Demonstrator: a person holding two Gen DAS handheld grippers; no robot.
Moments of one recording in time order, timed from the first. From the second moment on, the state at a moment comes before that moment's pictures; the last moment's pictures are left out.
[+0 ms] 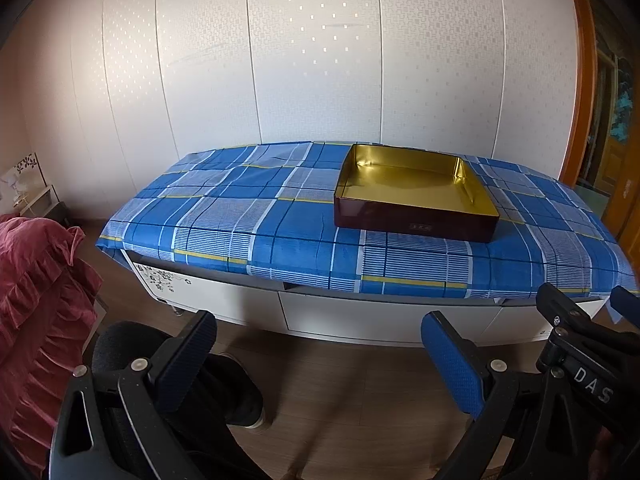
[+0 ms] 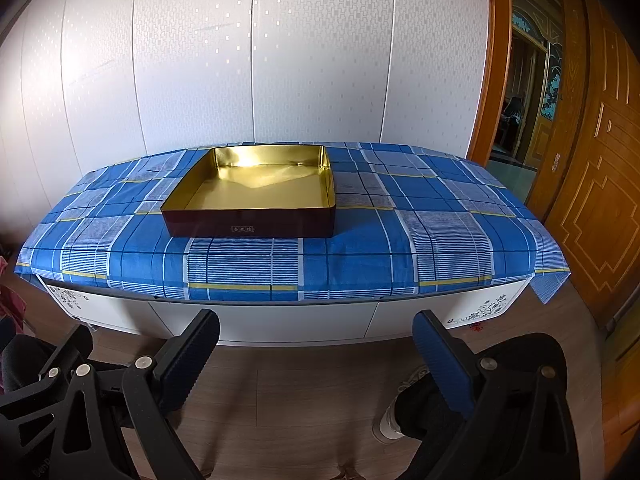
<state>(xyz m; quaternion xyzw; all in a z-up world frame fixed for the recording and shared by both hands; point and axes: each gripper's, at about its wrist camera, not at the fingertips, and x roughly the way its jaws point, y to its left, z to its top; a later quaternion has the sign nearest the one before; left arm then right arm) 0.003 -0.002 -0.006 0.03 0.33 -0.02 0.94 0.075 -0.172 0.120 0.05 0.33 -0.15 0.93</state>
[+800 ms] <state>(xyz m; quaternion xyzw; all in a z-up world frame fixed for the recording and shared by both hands) 0.002 -0.006 -0.006 0.03 0.33 -0.02 0.94 0.074 -0.171 0.117 0.06 0.33 -0.15 0.93</state>
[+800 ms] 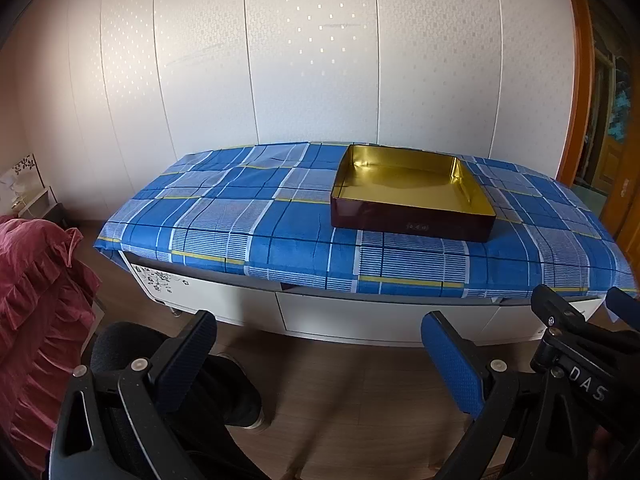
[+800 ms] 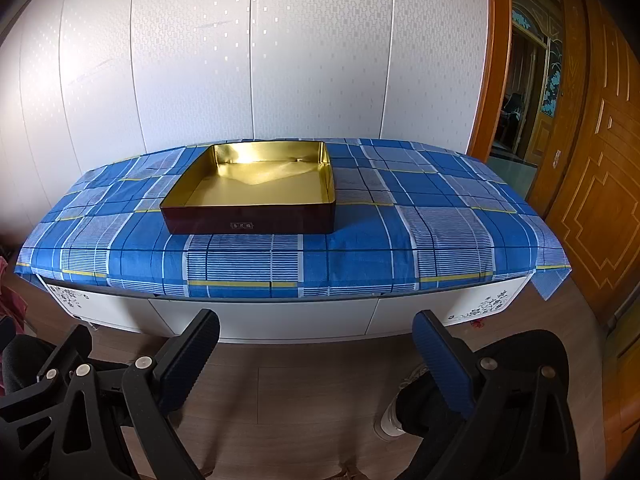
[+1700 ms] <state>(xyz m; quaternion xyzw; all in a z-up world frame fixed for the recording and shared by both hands) 0.002 -0.006 -0.005 0.03 0.33 -0.03 0.94 0.075 -0.171 0.117 0.06 0.33 -0.15 0.93</state>
